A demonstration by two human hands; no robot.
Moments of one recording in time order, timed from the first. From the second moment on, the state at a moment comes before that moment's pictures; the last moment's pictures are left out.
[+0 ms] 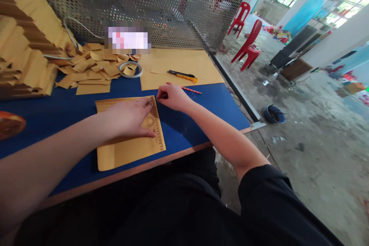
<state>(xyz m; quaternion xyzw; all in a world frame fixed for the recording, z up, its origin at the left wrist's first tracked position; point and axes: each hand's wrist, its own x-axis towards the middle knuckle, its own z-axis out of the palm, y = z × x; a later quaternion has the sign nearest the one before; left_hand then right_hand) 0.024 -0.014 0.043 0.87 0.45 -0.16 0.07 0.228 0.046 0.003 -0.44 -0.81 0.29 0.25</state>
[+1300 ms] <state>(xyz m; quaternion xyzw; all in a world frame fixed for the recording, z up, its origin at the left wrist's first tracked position) 0.027 -0.015 0.050 0.88 0.45 -0.17 0.08 0.199 0.091 0.034 -0.46 -0.87 0.20 0.02</state>
